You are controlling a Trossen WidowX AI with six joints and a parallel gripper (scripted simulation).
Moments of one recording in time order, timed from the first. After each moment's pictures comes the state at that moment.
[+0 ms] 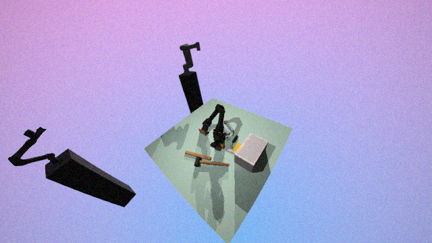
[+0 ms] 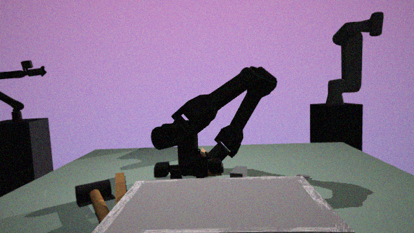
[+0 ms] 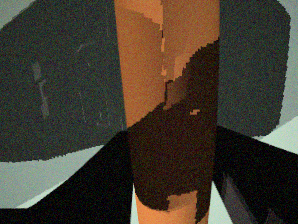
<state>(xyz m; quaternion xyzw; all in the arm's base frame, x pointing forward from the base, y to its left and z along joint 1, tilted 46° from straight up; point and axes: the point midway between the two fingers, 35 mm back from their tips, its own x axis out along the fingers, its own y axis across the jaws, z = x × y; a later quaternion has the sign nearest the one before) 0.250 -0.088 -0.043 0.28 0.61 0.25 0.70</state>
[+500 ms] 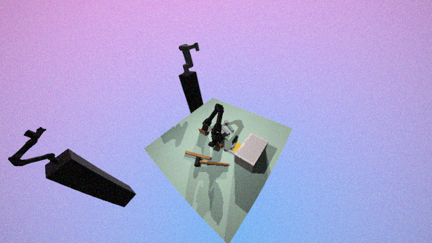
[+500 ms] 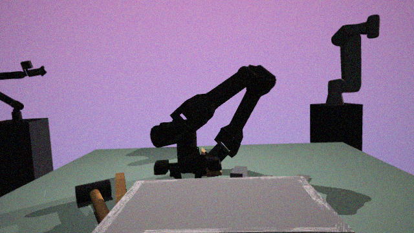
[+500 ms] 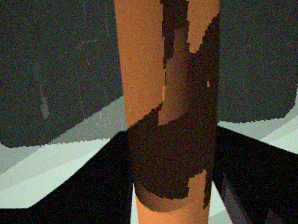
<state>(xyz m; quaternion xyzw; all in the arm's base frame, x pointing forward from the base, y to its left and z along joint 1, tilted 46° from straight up) 0.227 -0.088 -0.047 0.28 0.61 0.25 0.69</state>
